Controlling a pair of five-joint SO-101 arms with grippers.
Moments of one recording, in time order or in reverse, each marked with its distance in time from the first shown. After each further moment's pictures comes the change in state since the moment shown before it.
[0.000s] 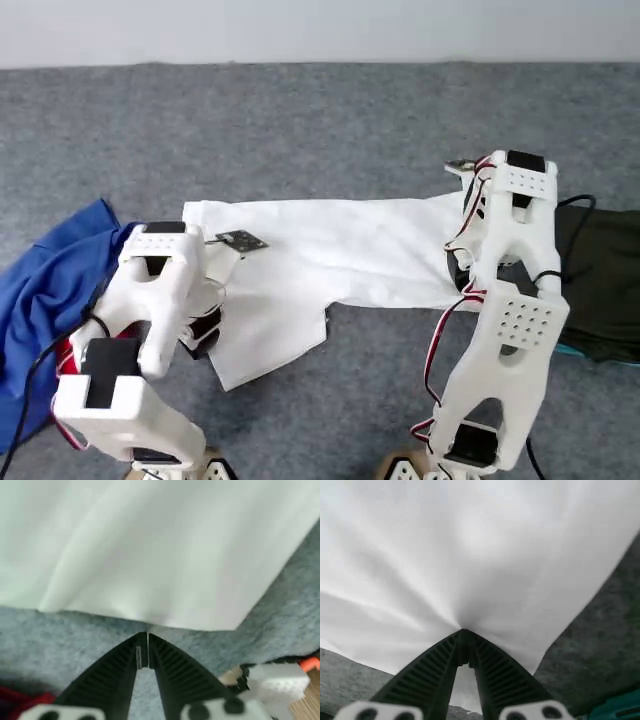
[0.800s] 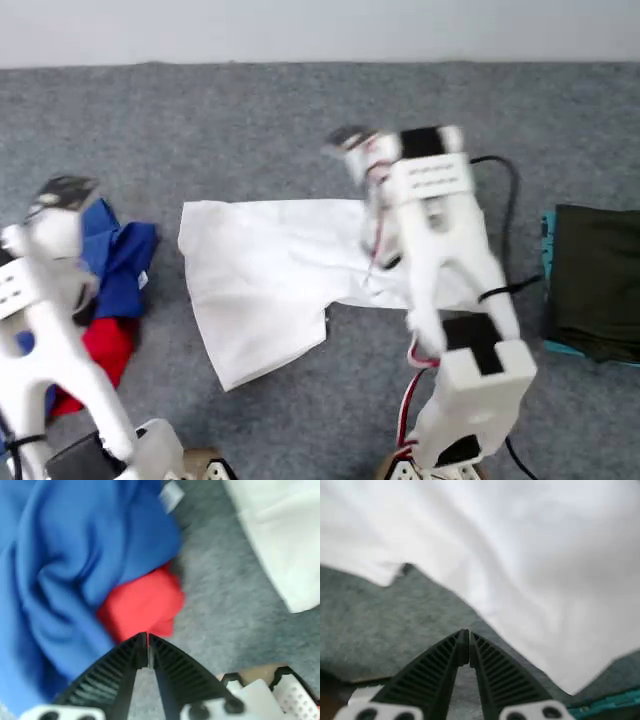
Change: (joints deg) left arm -36.4 -27.7 -11.3 12.4 -2.6; right arm -30.2 -32.2 18.3 2.5 0.2
